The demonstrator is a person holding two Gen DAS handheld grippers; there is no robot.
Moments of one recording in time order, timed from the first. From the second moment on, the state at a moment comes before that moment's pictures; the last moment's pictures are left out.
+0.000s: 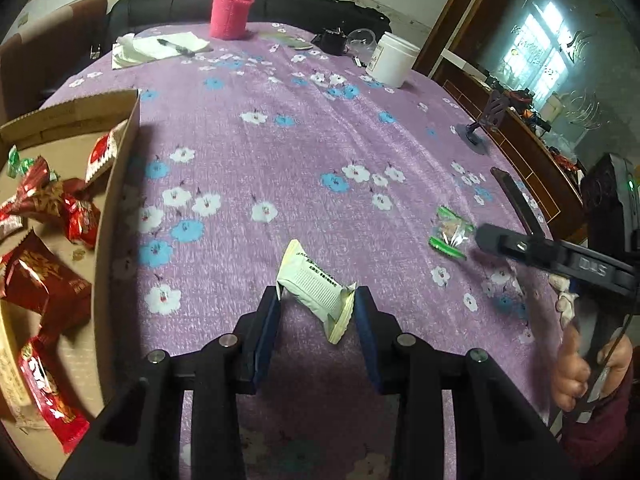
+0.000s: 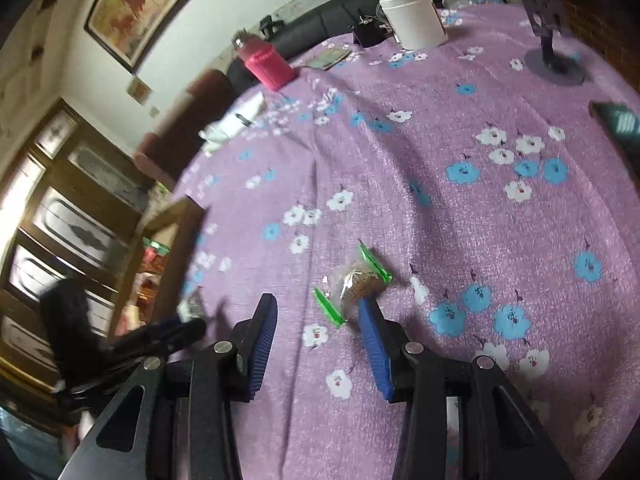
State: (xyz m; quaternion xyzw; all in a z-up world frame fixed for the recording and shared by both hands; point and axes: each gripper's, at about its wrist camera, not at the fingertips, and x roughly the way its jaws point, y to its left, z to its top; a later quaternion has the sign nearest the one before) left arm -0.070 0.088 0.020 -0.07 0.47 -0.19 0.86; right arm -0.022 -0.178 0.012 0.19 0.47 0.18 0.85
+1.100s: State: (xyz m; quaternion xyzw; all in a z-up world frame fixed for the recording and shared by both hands) left arm -0.100 0.169 0.076 -0.14 0.39 -0.14 0.90; right arm -0.043 -0.104 0.048 0.04 0.41 0.16 0.89
